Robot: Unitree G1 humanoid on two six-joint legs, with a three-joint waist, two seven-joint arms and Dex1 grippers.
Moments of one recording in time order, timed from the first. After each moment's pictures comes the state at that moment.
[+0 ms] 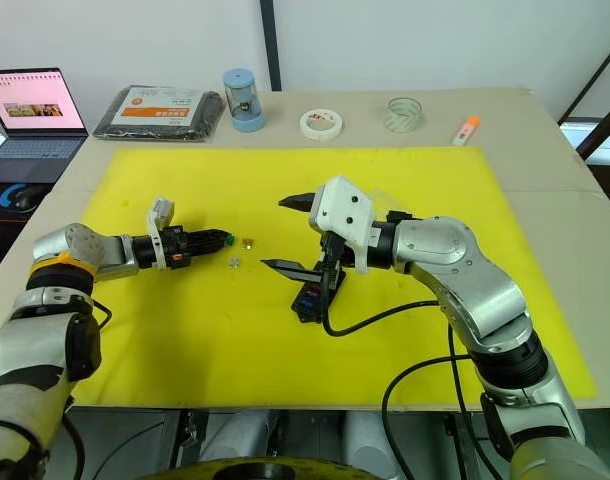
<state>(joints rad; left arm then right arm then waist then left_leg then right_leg) -0.84 0.55 0.20 0.91 -0.53 1.23 -0.99 -0.52 -0.59 0.18 -0.54 0.44 0.62 0.81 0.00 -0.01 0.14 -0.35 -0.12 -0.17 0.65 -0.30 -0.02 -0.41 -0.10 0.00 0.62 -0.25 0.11</state>
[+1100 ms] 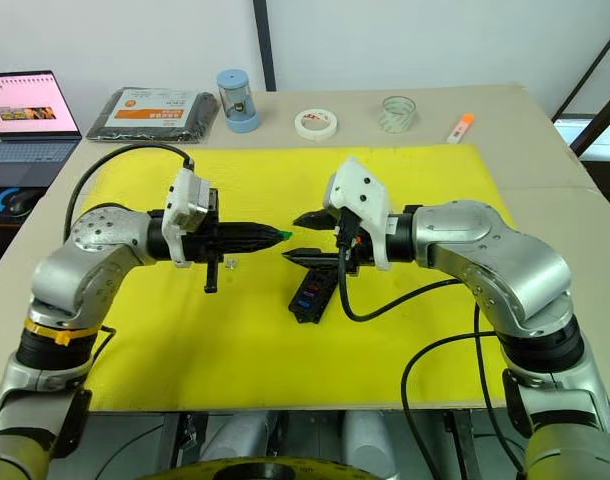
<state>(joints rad) -0.50 0.55 -0.07 -0.25 -0.46 0.41 -1.16 -0.60 -0.72 0.12 -0.57 0.65 0.94 0.81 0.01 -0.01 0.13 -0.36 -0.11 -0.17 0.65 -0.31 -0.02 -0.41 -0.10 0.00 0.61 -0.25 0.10</state>
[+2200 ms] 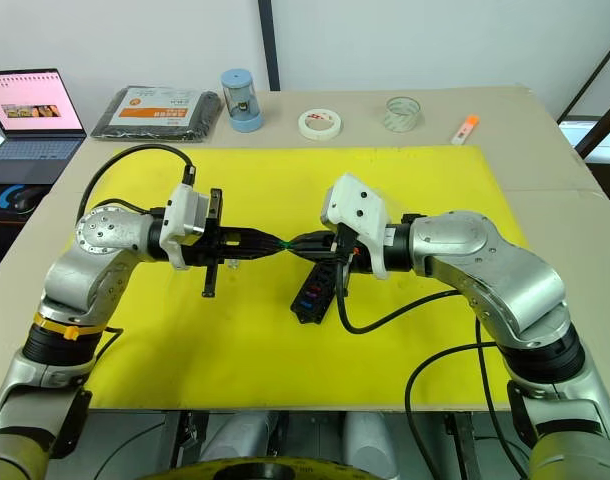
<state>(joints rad) -0.51 0.59 -0.11 -0.20 -0.45 0.25 -1.26 -0.57 -0.72 0.14 -0.59 0.63 0.90 0.80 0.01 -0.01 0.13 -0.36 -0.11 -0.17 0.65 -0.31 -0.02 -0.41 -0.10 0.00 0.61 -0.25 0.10</state>
